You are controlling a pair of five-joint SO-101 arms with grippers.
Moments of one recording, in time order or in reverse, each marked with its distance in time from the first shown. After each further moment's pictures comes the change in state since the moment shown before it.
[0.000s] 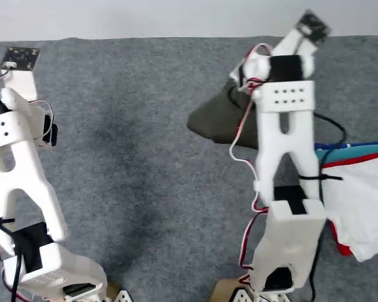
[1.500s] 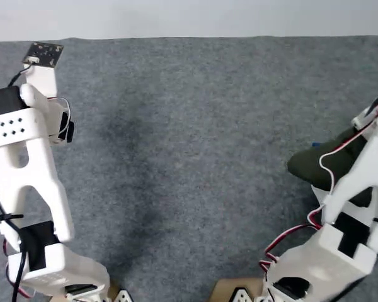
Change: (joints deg) left arm 5.7 0.0 0.0 0.0 0.0; right arm 36.3 -12.6 21.3 1.1 18.1
